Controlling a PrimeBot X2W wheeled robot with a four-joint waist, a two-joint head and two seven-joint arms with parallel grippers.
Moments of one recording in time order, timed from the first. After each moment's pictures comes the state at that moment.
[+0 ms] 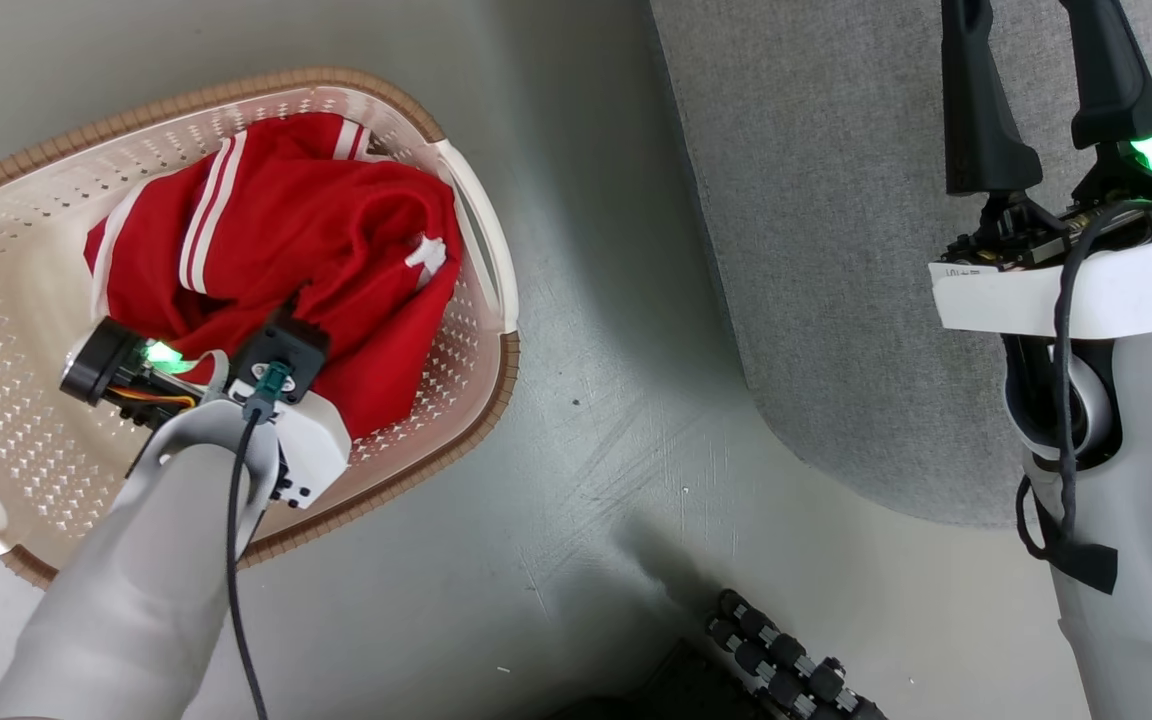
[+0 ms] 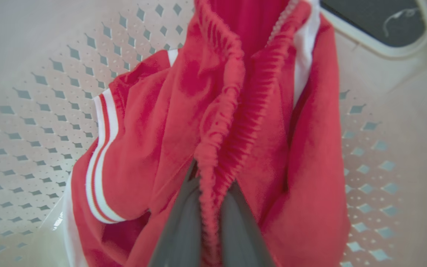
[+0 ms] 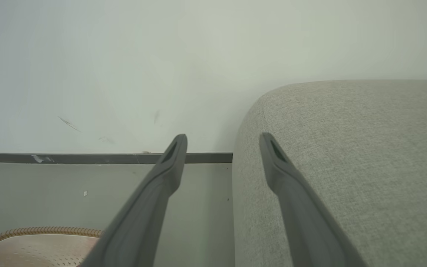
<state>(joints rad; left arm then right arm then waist) -0.77 0.13 -0.44 0.86 0.04 0.03 -0.22 -0.60 -0.04 0.07 -0.09 0.24 0.12 -0.26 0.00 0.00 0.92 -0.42</state>
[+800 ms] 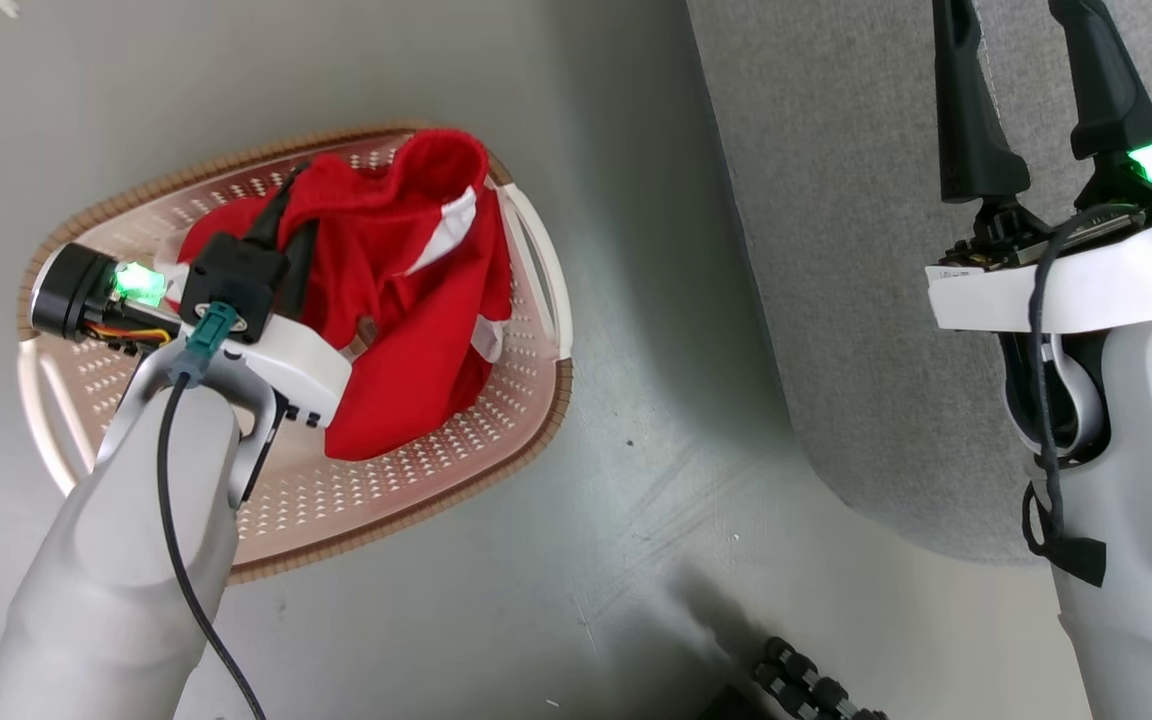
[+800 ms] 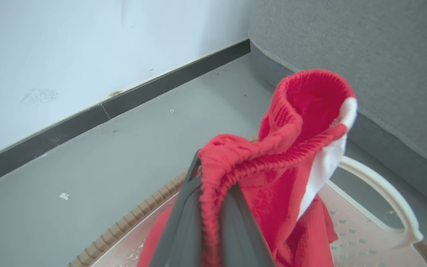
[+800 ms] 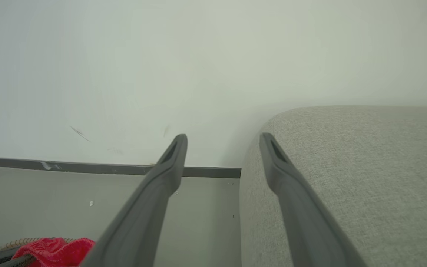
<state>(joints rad) -0.75 0.15 -0.35 0.56 -0.07 0.01 -0.25 -0.60 -0.04 0.05 -0.03 0.16 0.12 -0.26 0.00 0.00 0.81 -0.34</state>
